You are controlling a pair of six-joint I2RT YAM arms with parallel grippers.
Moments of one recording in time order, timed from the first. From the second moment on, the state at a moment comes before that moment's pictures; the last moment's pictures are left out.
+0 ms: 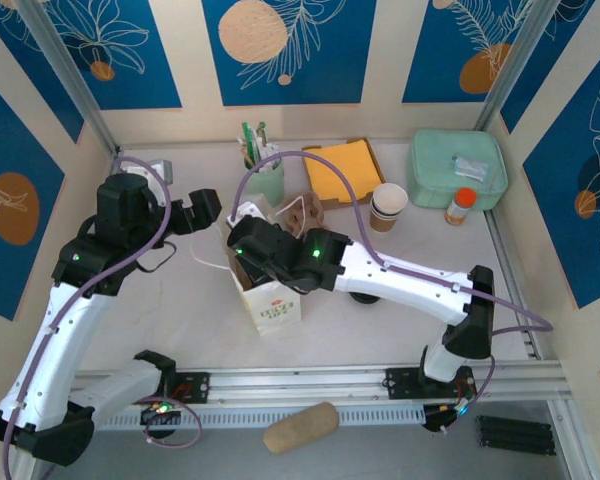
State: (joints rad) left arm -0.36 0.97 1.33 -0.86 0.06 -0.48; right arm 1.24 1.66 1.70 -0.86 0.45 0.36
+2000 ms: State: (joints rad) left arm -0.40 1.17 1.41 -0.74 0.21 -0.49; right arm 0.41 1.76 1.52 -0.76 -0.16 0.72
